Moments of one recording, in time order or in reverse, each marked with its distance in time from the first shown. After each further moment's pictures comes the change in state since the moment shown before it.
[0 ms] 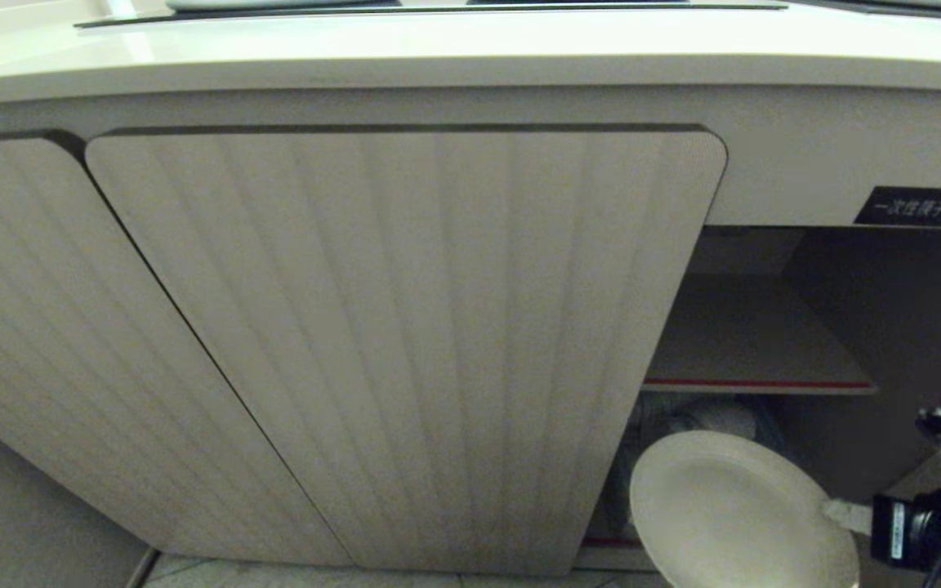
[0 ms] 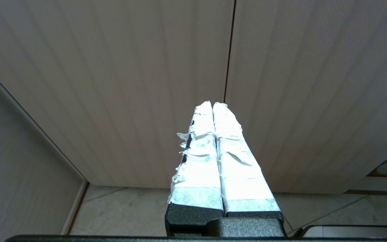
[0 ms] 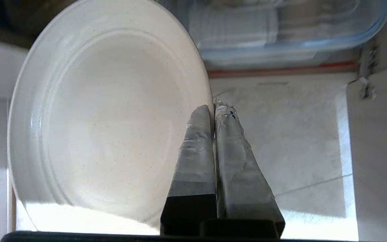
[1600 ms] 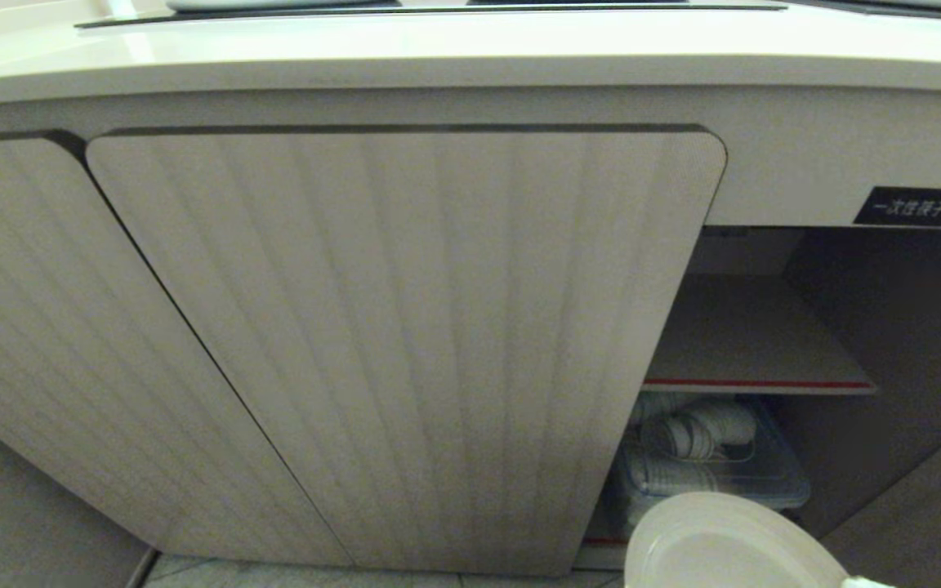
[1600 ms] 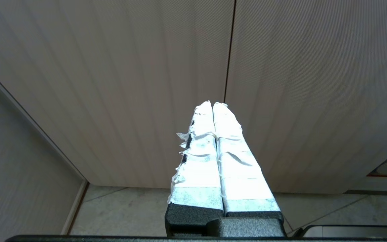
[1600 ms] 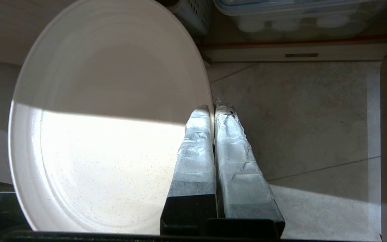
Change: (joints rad) left arm 0.000 0.000 0.000 0.000 0.000 0.000; right arm 0.107 -0.296 0.170 0.107 0.004 0.052
